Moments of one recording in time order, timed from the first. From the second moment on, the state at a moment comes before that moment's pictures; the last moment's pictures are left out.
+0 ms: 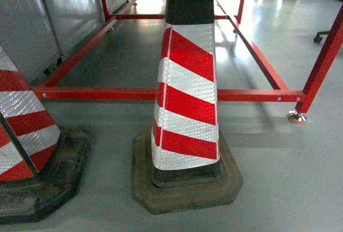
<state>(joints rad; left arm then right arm) 0.00 0.01 0.02 0.00 0.00 0.00 0.00 0.00 0.01 0.00 0.00 0.00</state>
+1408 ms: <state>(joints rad) 0.00 0.01 0.02 -0.01 0.00 0.00 0.00 0.00 0.01 -0.01 0.00 0.00</state>
